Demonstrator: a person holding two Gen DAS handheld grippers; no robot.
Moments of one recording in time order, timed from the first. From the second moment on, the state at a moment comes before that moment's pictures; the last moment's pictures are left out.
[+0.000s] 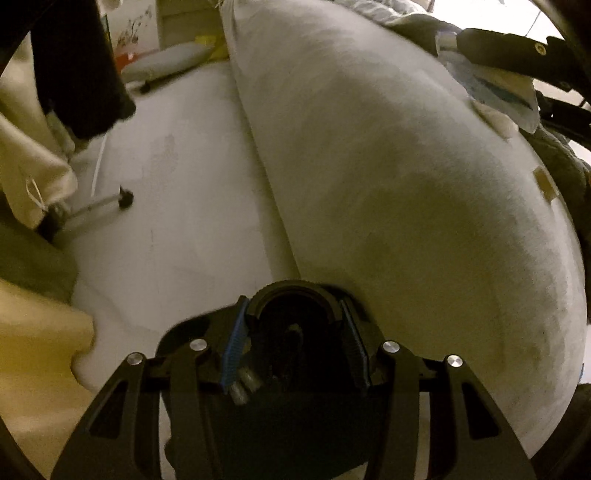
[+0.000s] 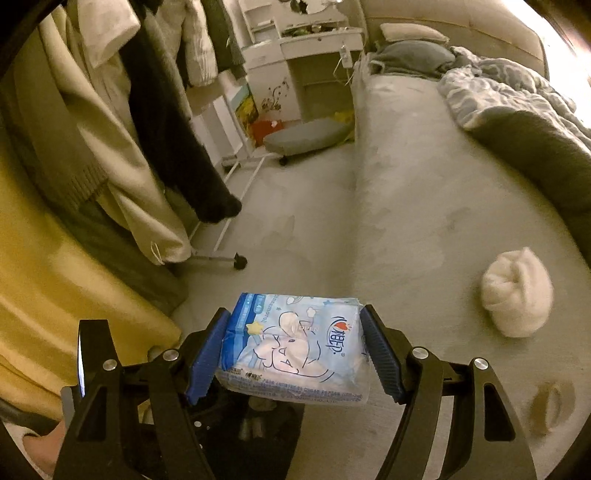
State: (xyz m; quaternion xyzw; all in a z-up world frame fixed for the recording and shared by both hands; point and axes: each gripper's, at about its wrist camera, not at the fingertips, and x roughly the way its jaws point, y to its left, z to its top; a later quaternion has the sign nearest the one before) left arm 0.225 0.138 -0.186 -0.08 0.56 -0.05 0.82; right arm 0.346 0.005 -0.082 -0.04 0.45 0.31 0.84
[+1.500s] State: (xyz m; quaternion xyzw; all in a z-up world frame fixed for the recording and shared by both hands) left arm 0.155 0.246 -0.169 -0.14 0.57 -0.02 0.81; right arm 0.263 0.109 -0.201 -0.16 0.58 0.38 0.70
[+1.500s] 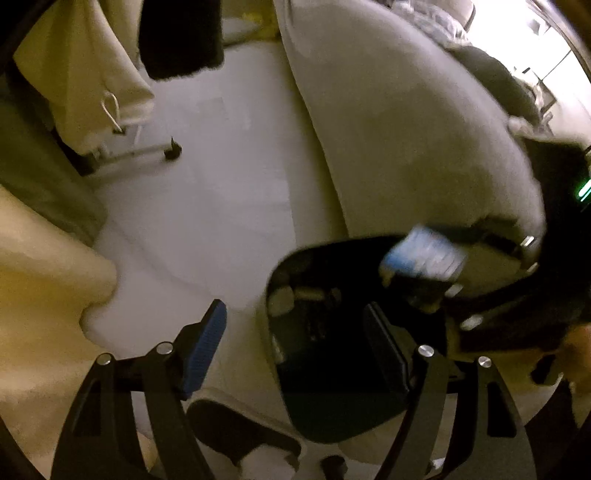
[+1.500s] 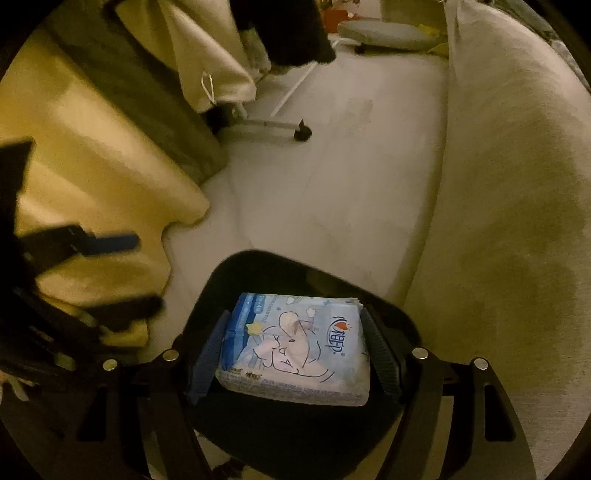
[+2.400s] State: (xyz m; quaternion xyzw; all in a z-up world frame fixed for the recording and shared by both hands) left arm 0.174 0.270 -0.029 -0.18 0.36 0.00 0.92; right arm 0.210 0.132 -0.313 -0.34 0.64 0.36 0.58
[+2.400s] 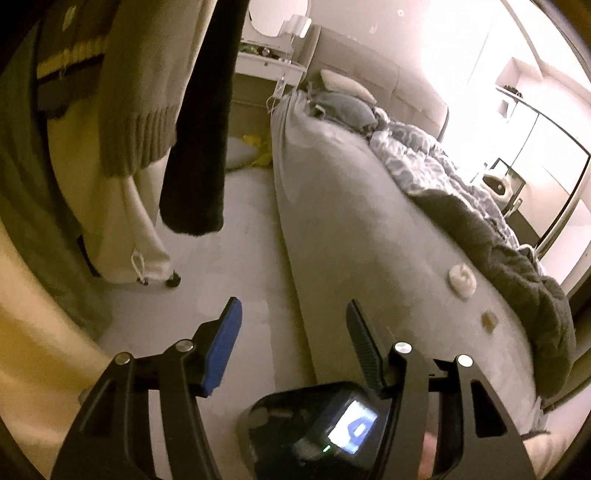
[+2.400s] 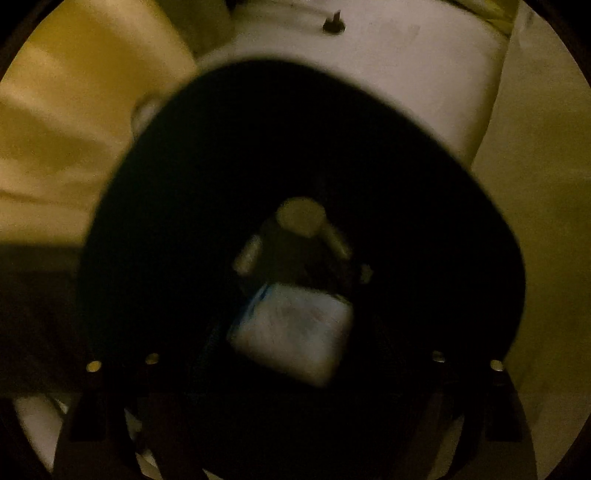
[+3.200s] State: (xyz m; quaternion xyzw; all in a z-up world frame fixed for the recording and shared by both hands) left arm 0.214 0.186 0.019 -0.13 0.28 0.02 0.95; right arm 0.267 0.070 -0.145 -0.19 0.53 0.38 0.74
